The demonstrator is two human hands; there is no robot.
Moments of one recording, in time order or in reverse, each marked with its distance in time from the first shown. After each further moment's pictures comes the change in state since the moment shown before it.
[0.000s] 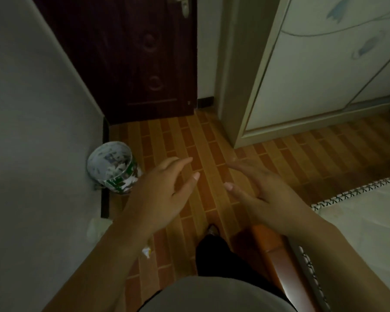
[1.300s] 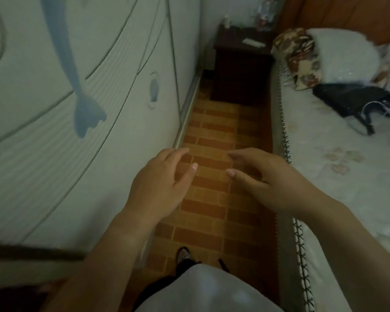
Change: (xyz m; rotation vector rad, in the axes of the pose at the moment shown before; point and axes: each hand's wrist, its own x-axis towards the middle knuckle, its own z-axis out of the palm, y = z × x) left_hand 0.771 0.333 0.303 -0.004 -0.575 0.840; right_hand 0.261 0.427 -0.452 -0.110 0.675 0.822
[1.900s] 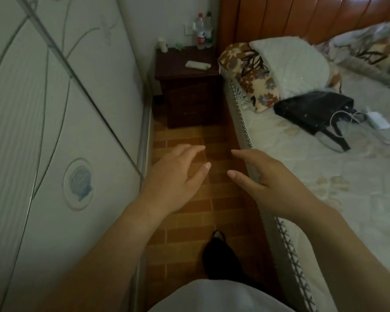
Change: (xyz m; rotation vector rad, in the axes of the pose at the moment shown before) left_hand 0.401 0.052 0.076 0.033 -0.222 0.373; right_hand 0.239 0.190 -0.121 0.048 0.268 0.272
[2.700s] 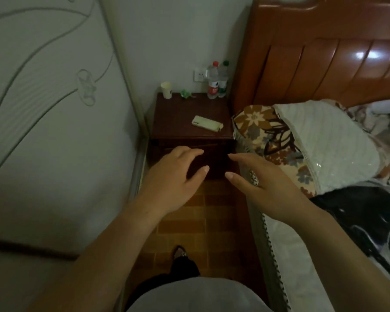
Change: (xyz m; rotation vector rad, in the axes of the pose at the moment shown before) left_hand 0.470 -0.183 -0.064 0.007 0.062 -0.018; right_hand 0.505 0.081 -0.072 0.019 0.001 -0.065
